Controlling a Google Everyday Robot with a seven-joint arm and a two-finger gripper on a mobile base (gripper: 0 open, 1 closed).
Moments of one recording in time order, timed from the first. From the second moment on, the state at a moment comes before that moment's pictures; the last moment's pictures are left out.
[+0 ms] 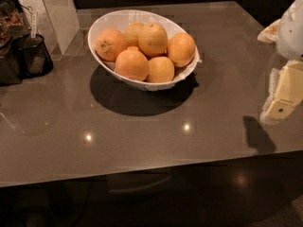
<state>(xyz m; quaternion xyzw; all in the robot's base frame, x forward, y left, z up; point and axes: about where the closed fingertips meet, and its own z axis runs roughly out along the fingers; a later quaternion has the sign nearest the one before) 0.438 -0.217 0.976 -0.60 0.78 -0.03 0.16</state>
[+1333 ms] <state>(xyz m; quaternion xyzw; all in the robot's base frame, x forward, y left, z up) 0.522 -0.110 1.030 -0.67 0.70 0.01 0.25</state>
